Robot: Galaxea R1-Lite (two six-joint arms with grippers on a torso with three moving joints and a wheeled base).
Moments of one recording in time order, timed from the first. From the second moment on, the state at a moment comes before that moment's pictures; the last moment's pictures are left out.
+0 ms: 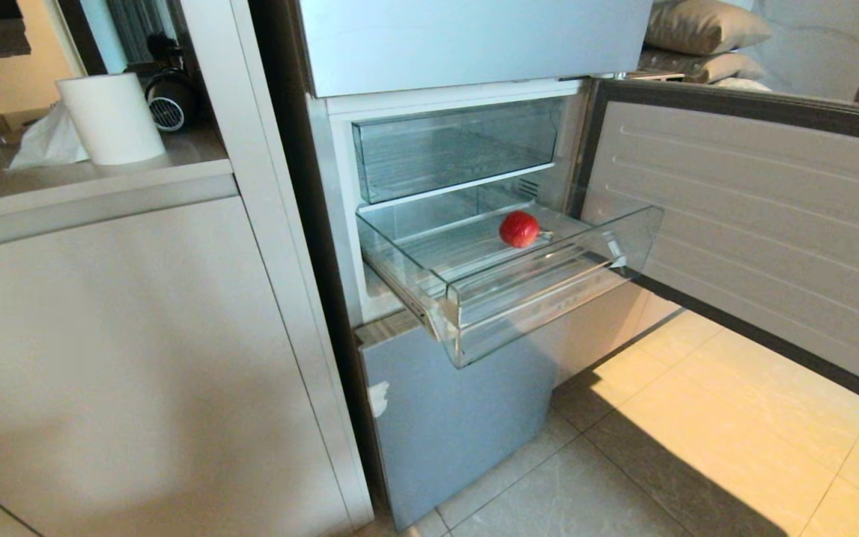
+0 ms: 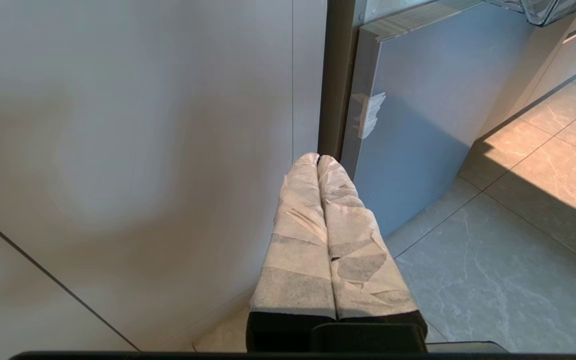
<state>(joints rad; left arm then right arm) 0.01 0.00 -0.04 0.10 0.00 0.00 -0.10 0.38 -0.05 -0.13 0.07 -0.04</state>
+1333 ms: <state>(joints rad) 0.01 0.00 -0.04 0.10 0.00 0.00 0.00 0.00 0.00 0.01 0.03 -0.08</state>
